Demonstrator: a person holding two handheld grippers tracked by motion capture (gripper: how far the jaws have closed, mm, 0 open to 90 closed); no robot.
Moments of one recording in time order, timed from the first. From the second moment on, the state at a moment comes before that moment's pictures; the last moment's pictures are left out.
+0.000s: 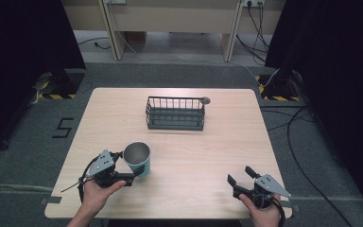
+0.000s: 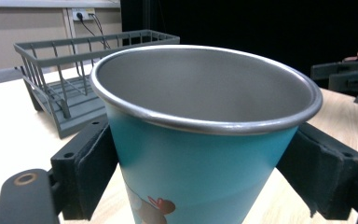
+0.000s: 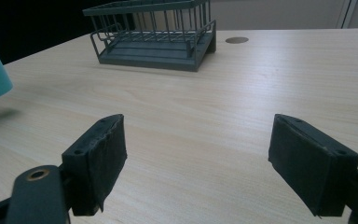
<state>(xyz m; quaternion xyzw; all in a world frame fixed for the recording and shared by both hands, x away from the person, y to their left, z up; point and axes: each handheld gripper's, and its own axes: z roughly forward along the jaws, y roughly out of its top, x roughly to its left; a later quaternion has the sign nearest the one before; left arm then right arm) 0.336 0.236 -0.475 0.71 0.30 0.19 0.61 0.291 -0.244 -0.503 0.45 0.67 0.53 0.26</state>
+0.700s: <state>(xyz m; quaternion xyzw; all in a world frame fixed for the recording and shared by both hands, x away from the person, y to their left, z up) 0.352 0.228 -0.458 0.70 0.30 0.20 0.62 0.291 -0.246 -0.504 0.45 0.67 0.53 0.26</state>
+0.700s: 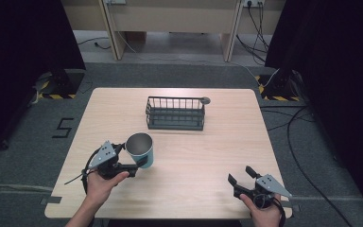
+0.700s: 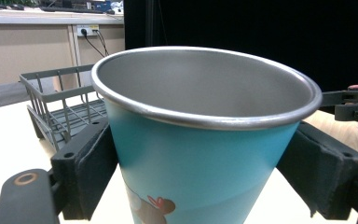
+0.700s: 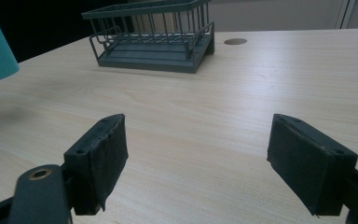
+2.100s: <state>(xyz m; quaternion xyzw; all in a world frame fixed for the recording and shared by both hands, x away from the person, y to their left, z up) 0.381 0.213 -0.435 0.69 0.29 0.21 0.63 0.291 -0.247 -0.504 0.46 0.66 0.53 0.26</state>
